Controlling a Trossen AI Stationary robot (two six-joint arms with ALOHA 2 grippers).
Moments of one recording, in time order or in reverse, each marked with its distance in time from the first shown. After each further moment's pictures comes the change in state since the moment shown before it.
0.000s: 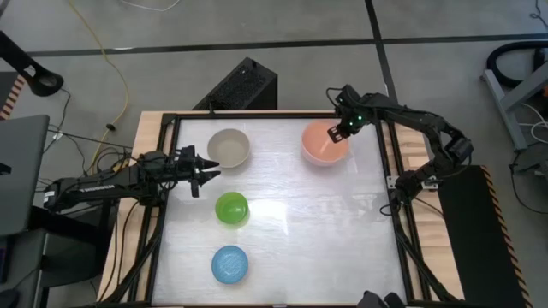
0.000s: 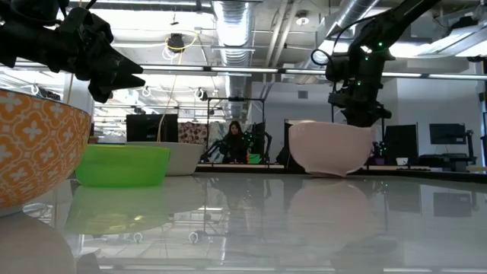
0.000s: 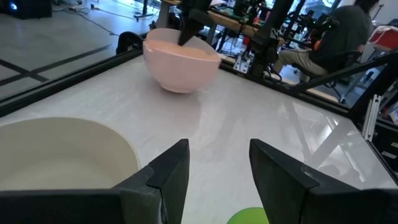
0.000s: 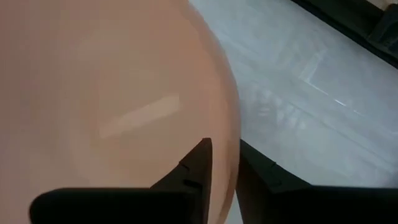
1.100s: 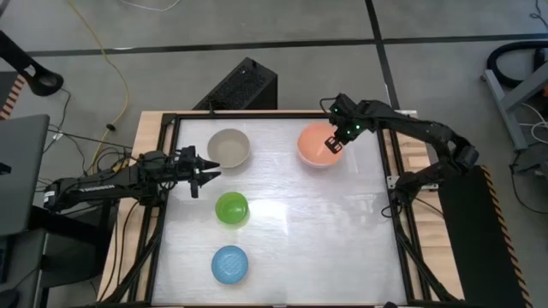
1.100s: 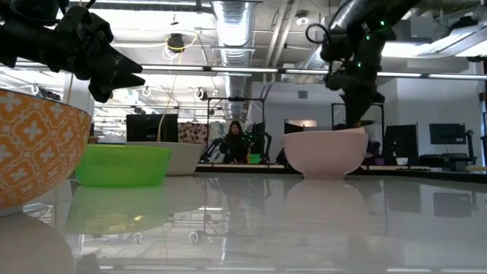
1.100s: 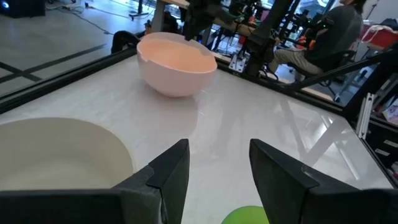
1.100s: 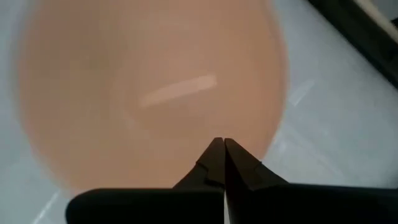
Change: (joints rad) left arm 0.000 0.000 0.000 0.002 0.020 -0.003; right arm 0.133 -0.095 0.014 -0.053 0.055 -0.041
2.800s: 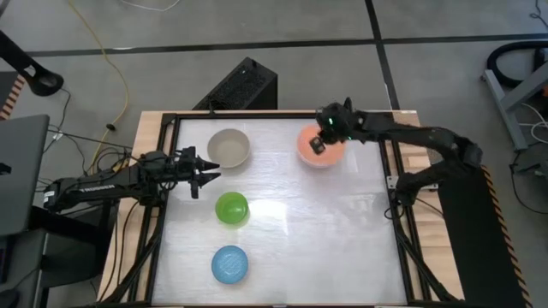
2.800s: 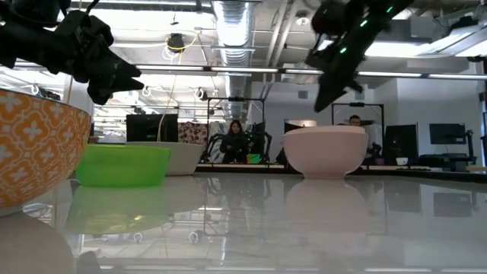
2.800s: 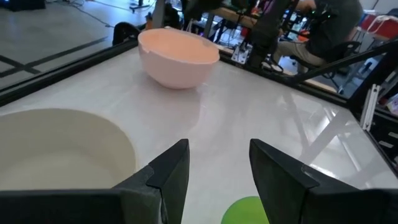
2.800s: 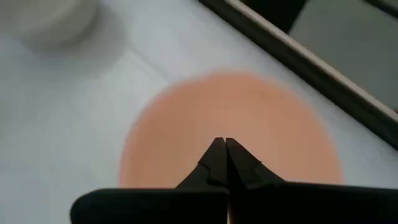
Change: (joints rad) left arm 0.000 0.000 0.000 -0.031 0.001 0.010; right arm 0.267 -0.066 -0.039 0.289 0.184 0.187
